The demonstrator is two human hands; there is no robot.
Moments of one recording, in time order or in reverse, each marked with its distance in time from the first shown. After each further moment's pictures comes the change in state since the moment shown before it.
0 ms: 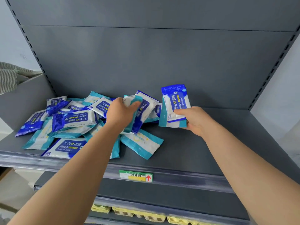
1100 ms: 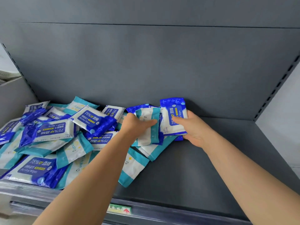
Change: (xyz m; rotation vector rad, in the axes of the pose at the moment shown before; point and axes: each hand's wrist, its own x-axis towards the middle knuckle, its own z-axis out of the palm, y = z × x) left_hand 0.037 0.023 0.095 -0.032 -0.257 -0.268; right_hand 0.065 0.011 -0.030 0.022 -0.138 -0.016
